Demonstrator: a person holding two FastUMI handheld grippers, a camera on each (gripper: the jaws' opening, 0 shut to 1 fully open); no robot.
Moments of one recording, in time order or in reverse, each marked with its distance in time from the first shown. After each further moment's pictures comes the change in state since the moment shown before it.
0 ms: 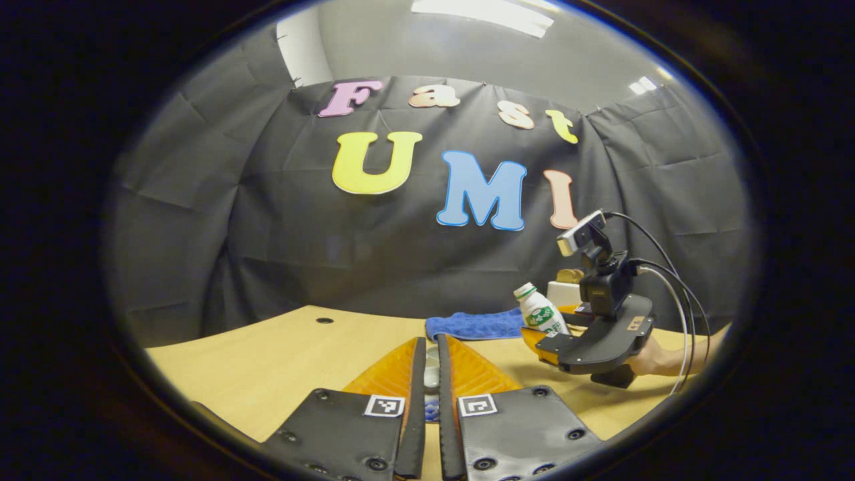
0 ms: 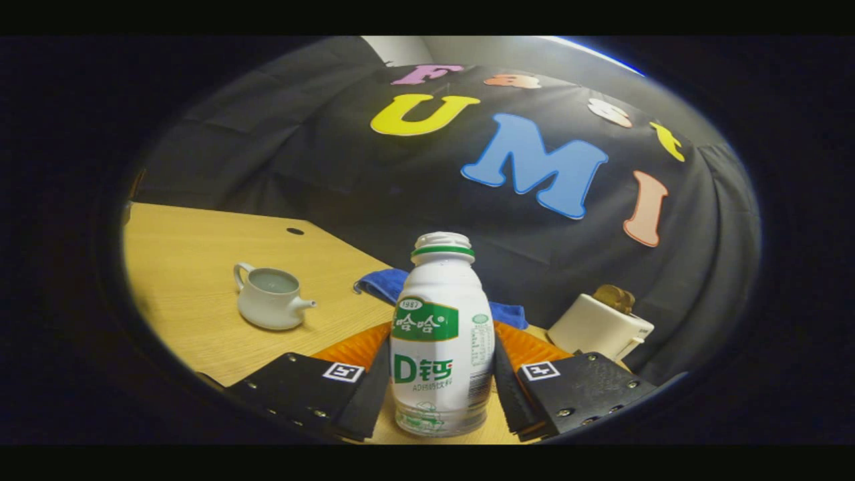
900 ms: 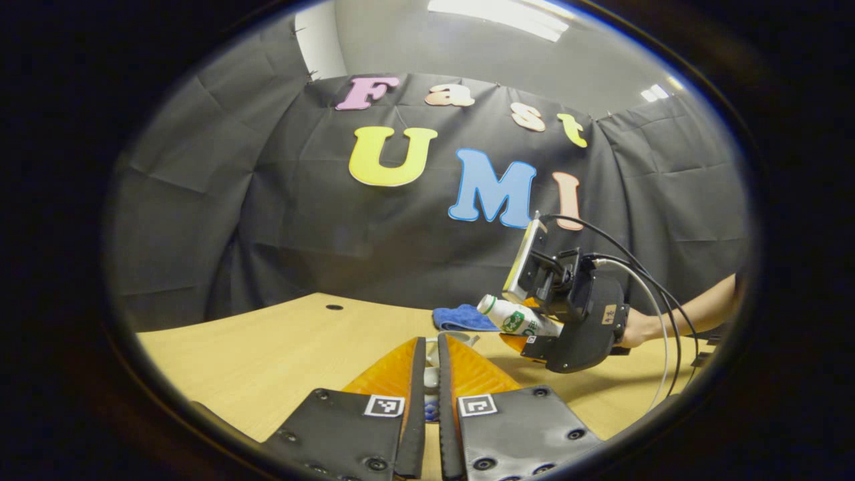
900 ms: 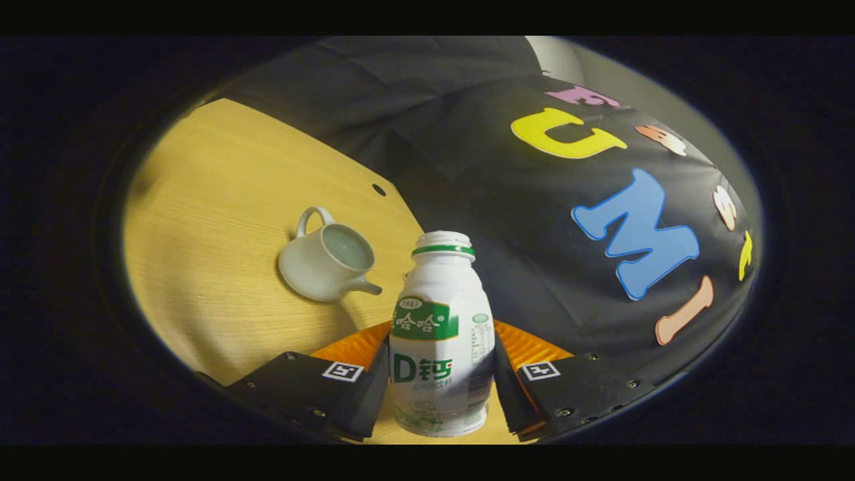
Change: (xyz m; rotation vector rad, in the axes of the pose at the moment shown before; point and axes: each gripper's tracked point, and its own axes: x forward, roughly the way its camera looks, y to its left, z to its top) left arm -0.024 0.027 -0.020 -0.047 0.023 0.030; right arm 0.022 0.051 0.004 -0.560 0.009 0.200
